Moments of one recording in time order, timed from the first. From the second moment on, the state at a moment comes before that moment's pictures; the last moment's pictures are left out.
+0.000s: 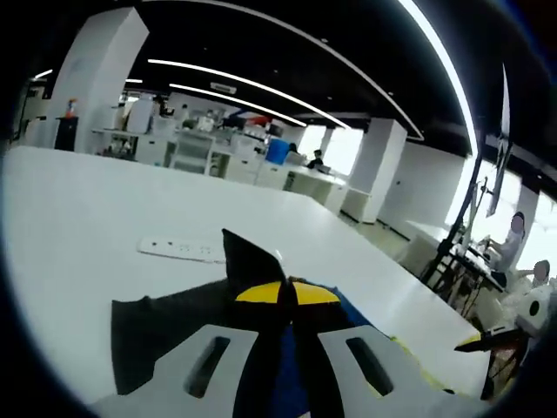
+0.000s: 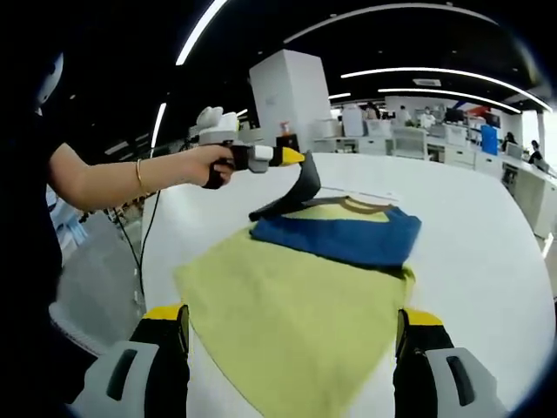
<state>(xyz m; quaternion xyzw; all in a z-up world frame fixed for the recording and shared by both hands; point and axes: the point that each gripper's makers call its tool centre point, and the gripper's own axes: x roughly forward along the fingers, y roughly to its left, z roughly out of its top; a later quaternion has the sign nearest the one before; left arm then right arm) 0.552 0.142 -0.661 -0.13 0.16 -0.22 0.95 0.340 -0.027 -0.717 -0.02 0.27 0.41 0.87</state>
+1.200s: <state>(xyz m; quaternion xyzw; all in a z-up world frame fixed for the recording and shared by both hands) 0.528 0.030 -0.699 -0.03 0.20 -0.34 0.92 0.339 -0.032 -0.722 -0.01 0.27 0.40 0.87</state>
